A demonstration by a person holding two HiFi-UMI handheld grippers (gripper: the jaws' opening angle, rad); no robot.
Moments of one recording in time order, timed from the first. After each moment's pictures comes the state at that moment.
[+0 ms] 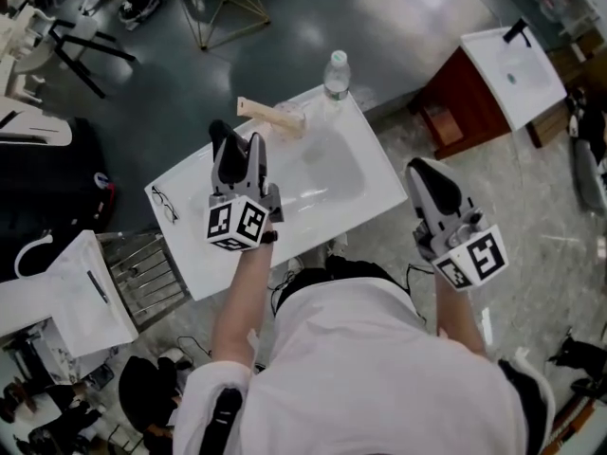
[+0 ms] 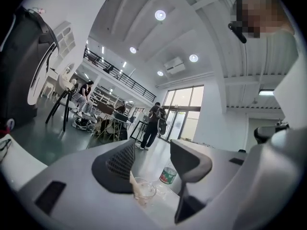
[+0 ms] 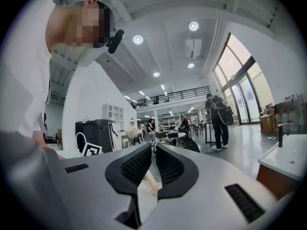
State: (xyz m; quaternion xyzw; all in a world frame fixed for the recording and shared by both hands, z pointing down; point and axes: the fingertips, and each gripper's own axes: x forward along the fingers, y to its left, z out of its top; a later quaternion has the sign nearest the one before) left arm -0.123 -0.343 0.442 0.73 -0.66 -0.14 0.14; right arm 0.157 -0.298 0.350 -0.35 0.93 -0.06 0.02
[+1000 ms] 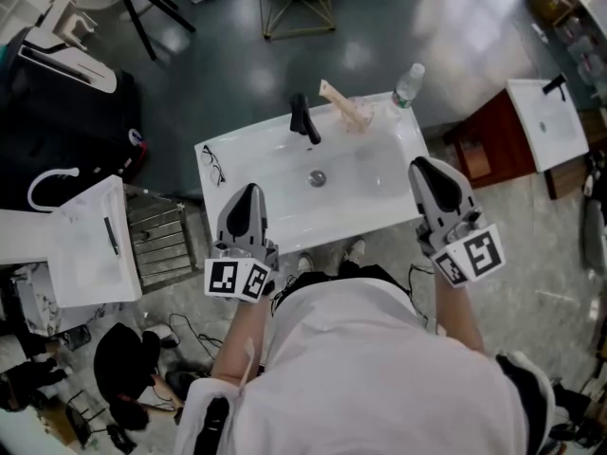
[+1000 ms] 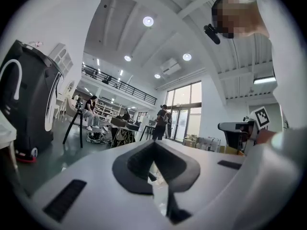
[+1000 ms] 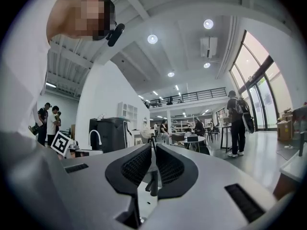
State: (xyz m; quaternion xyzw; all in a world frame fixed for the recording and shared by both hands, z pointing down) left arm -0.211 -0.149 0.404 0.71 -0.69 -0.09 0.08; right arm 0.032 -0.247 0.335 -0.28 0.96 -0.02 0.02
